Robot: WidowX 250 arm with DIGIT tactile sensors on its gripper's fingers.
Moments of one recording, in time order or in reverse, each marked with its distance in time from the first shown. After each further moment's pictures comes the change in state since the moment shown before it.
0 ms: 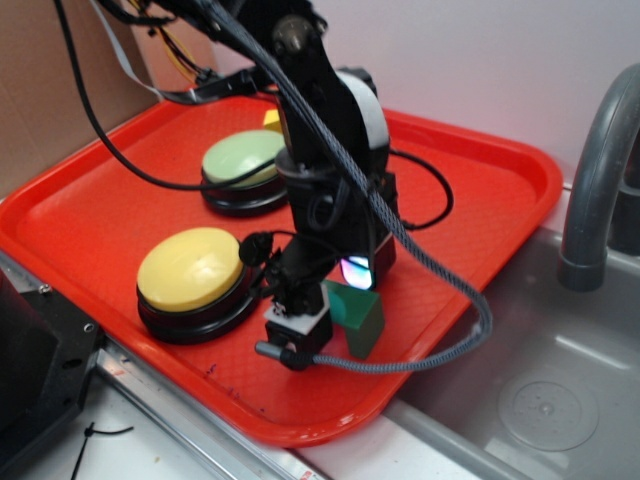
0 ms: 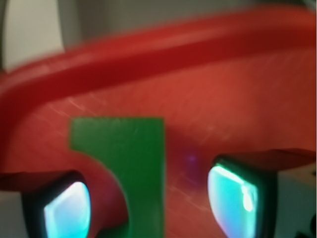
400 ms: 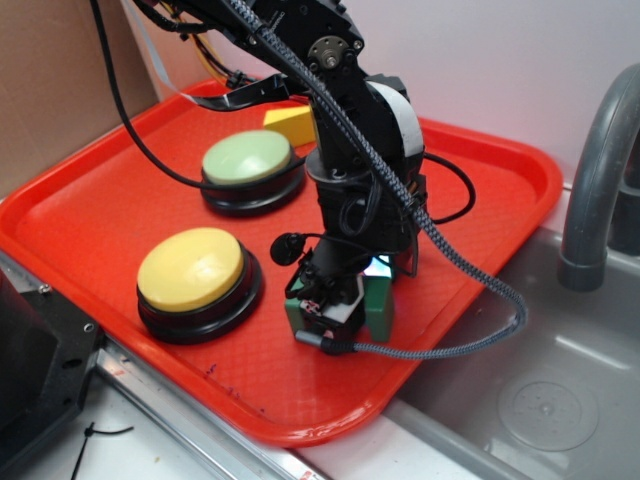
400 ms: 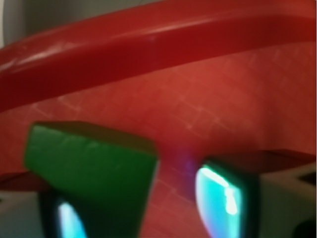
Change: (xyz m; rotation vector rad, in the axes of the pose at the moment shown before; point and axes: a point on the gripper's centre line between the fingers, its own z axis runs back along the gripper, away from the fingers) arm 0.004 0.017 -0.003 0.053 0.033 0.025
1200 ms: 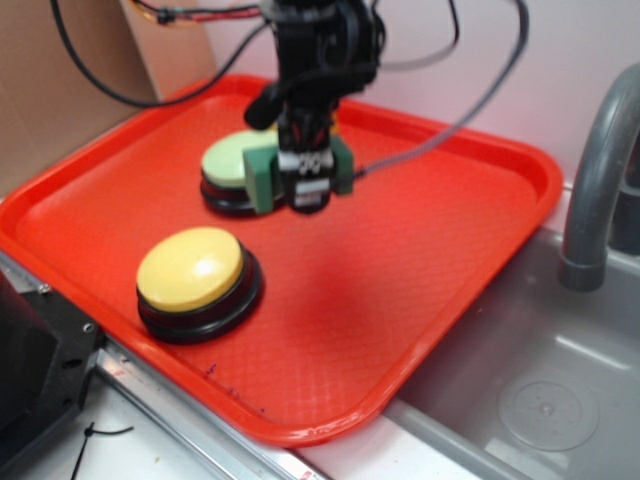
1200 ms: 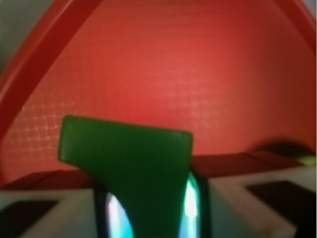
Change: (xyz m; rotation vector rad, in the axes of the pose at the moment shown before) arm -0.046 0.029 0.081 -0.023 0.123 0.750
